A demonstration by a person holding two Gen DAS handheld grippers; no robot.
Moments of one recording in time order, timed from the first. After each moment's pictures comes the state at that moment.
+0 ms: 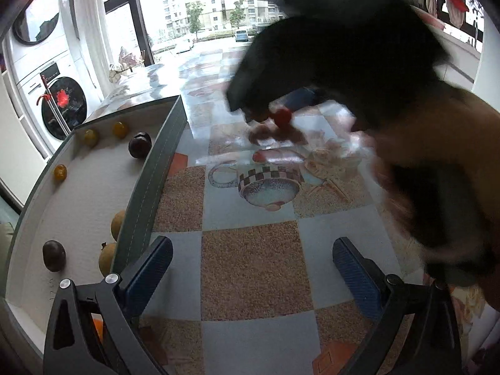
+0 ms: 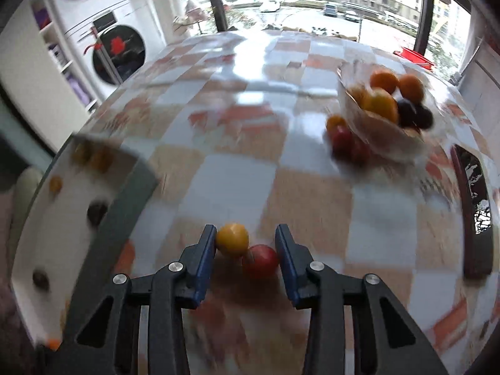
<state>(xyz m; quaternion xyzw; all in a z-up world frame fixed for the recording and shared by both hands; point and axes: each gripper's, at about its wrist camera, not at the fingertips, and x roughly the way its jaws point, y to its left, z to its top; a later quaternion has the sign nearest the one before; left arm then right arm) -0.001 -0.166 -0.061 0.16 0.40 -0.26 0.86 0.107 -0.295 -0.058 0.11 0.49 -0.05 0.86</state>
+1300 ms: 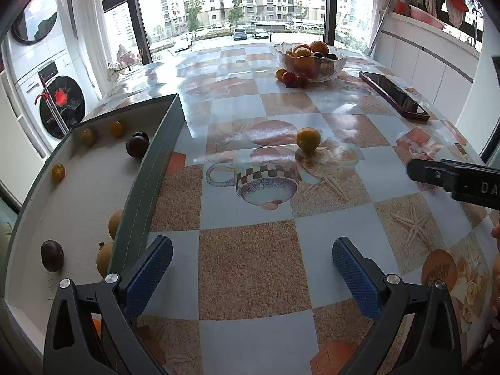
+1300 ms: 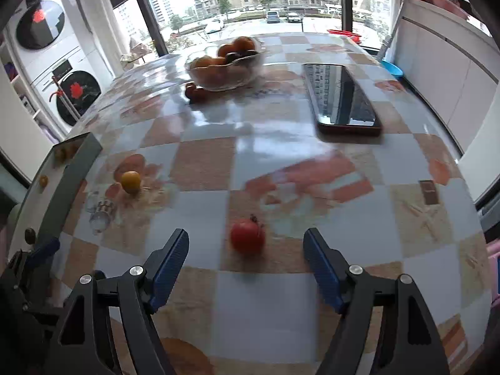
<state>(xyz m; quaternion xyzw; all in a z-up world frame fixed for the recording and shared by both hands) -0.007 -0.166 -0.059 0.16 0.41 -0.27 0.86 -0.059 -0.373 -0.062 0.18 0.44 -0.16 0.87</state>
